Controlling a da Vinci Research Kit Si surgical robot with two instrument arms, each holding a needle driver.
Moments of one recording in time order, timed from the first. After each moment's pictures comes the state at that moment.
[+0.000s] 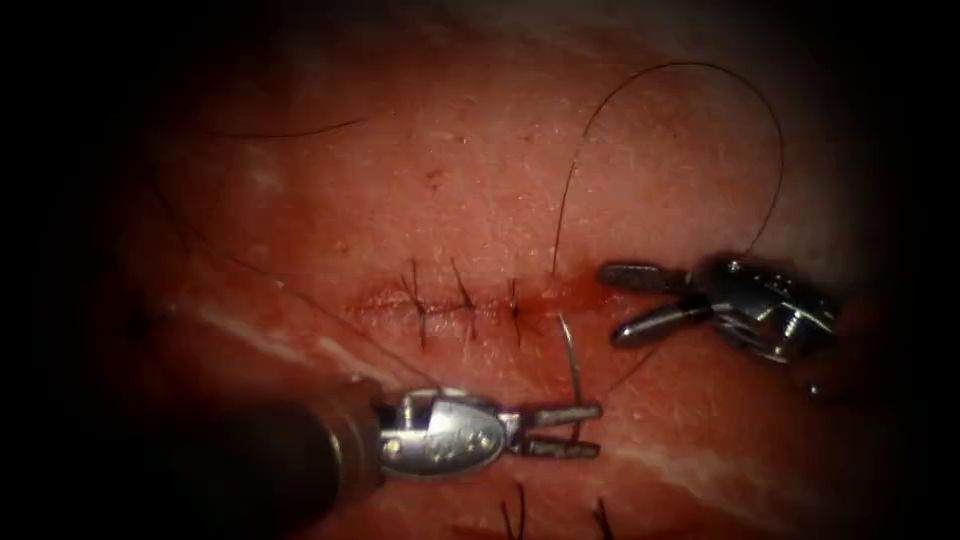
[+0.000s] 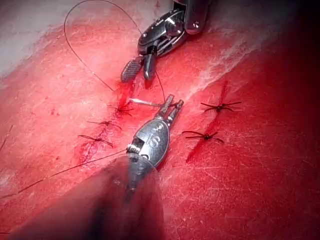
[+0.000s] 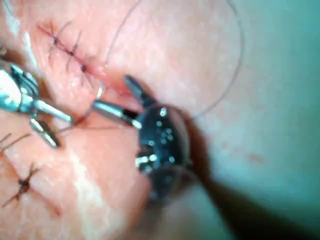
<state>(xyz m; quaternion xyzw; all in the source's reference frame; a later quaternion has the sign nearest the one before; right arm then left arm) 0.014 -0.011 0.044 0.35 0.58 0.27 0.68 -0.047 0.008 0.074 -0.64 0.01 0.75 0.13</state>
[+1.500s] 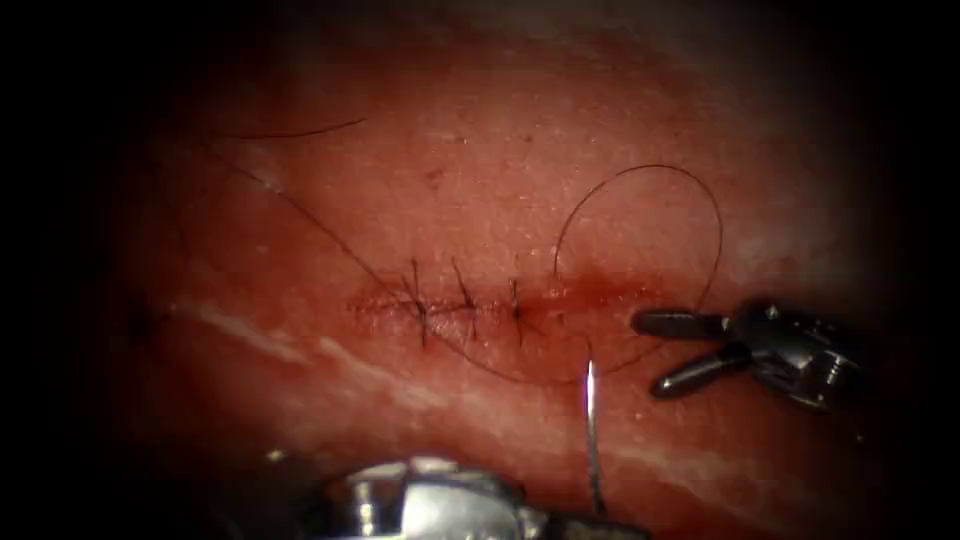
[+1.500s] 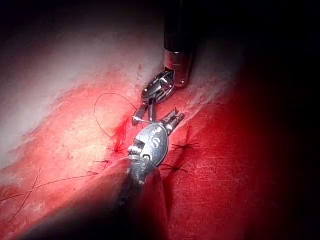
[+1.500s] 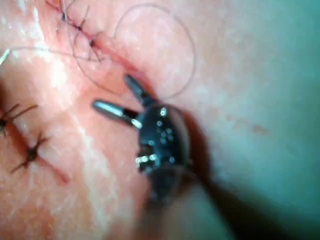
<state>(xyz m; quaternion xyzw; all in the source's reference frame) 0.011 -0.015 0.041 0.36 0.57 0.25 0.69 -0.045 0.011 0.051 -0.59 -0.03 0.81 0.00</state>
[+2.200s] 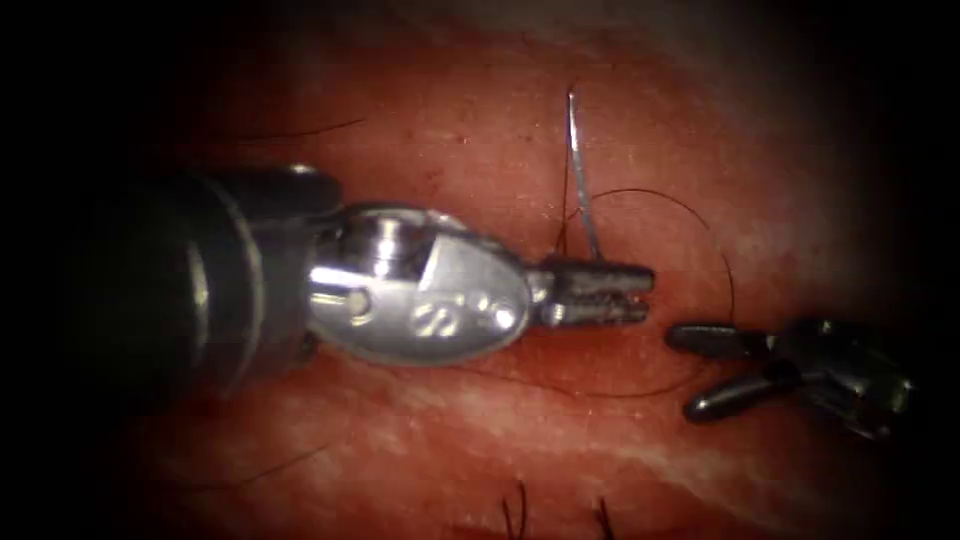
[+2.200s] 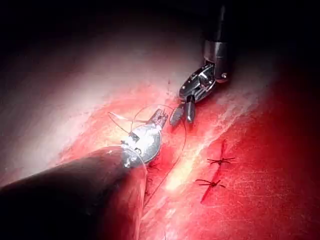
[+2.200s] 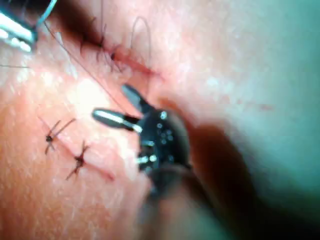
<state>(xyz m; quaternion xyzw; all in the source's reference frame) 0.011 -0.013 0.033 0.41 0.55 0.36 0.64 -0.043 0.018 0.054 -0.52 0.11 0.85 -0.02</state>
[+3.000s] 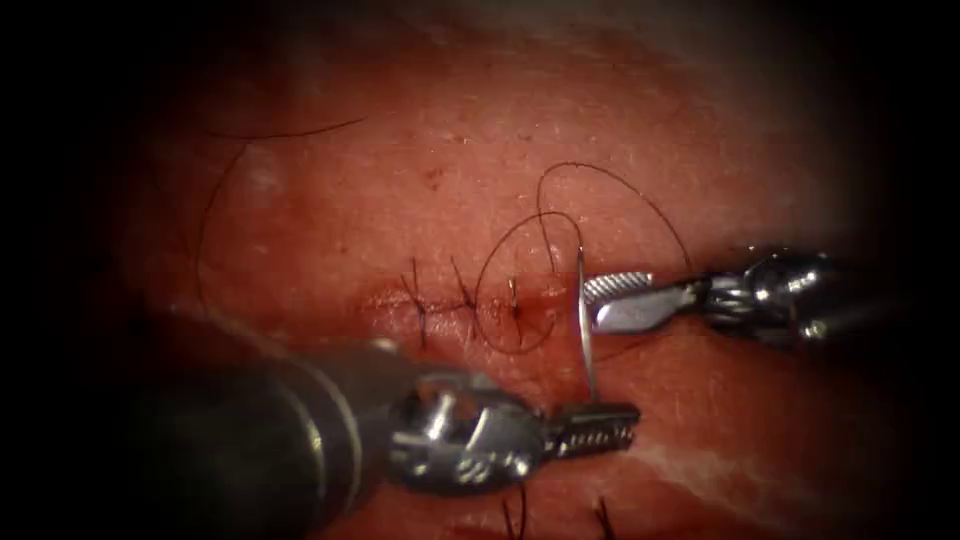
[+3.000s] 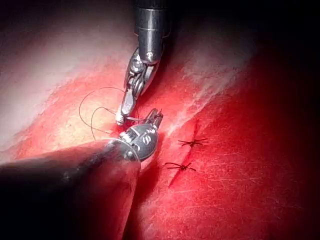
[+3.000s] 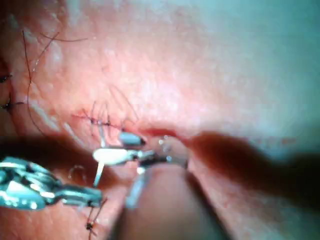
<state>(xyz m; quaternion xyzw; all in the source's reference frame) 0.018 -0.011 0.035 0.51 0.44 0.51 0.53 -0.046 0.011 0.060 -0.50 0.13 0.85 -0.06</state>
